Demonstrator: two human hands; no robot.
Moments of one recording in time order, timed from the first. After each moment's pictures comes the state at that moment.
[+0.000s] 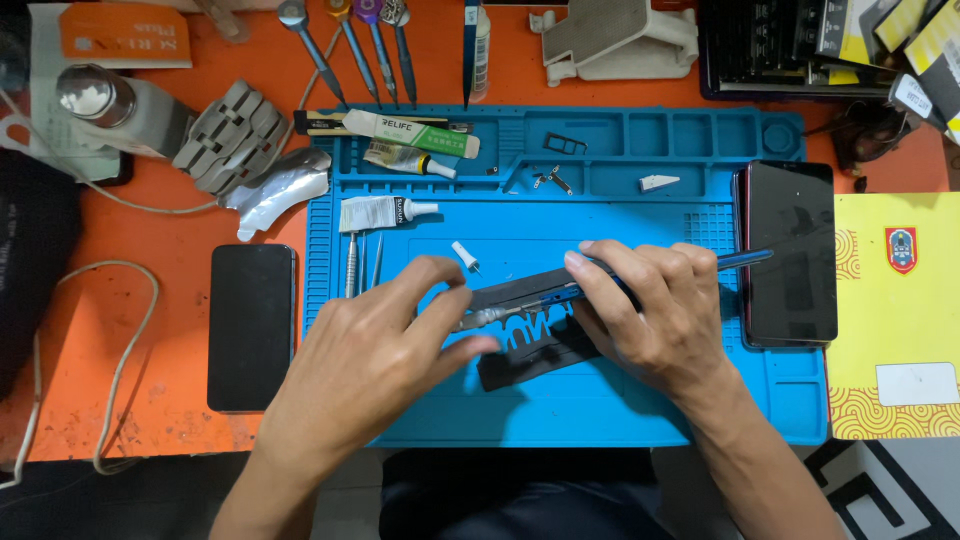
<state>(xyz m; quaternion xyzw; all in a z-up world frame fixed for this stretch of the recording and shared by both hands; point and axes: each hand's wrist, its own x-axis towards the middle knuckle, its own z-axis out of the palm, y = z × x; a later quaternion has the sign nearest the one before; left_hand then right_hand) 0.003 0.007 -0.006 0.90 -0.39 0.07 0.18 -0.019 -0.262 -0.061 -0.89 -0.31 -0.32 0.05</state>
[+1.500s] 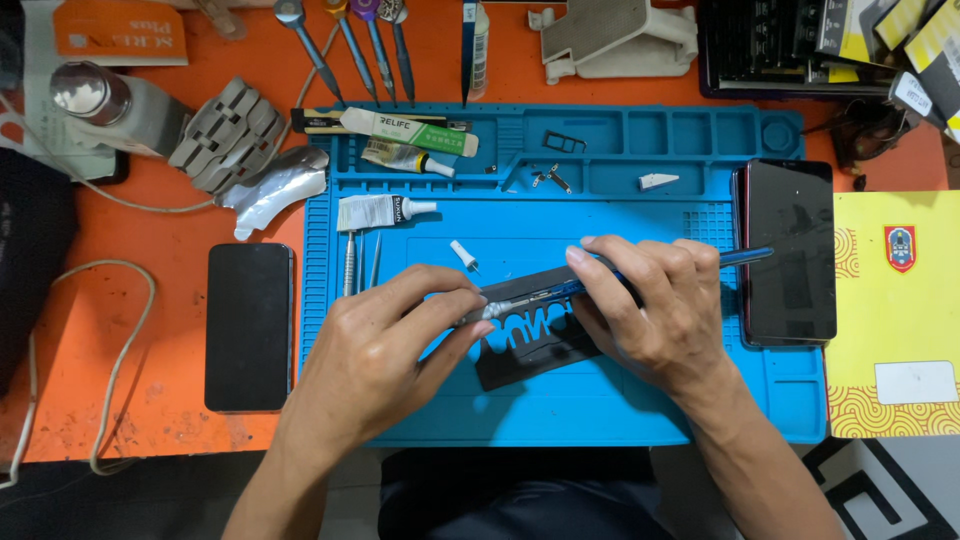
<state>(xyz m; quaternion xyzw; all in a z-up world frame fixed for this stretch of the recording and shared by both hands) 0.004 0.003 -0.013 0.84 -0.39 0.09 0.37 -0.019 -0.264 -0.063 -0.90 -0.31 -0.32 0.05</state>
